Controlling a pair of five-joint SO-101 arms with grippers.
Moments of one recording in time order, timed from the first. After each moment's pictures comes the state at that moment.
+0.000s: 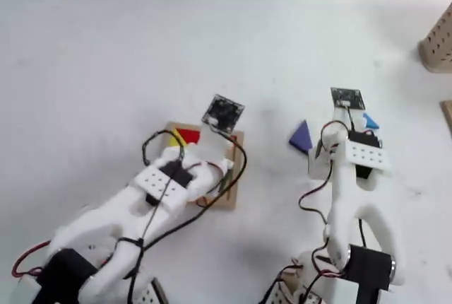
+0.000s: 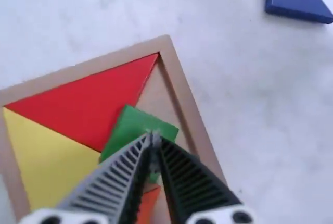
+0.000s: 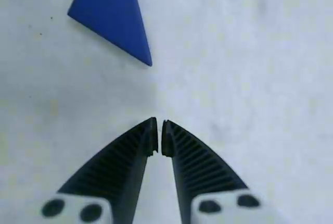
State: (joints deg) left arm 29.4 -18.9 58.5 27.9 7.8; right arm 10.2 -14.2 45.4 57.2 11.4
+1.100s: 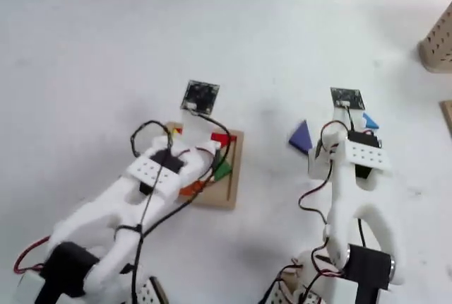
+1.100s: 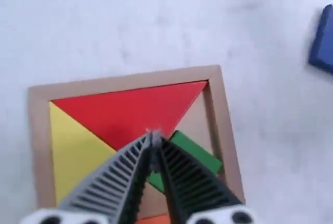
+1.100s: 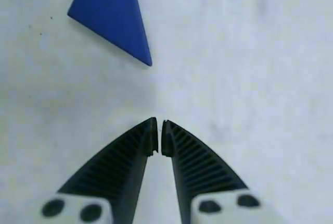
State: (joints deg) left arm 23.0 -16.5 56.4 25.9 14.1; right arm 10.2 -14.2 45.4 57.2 11.4
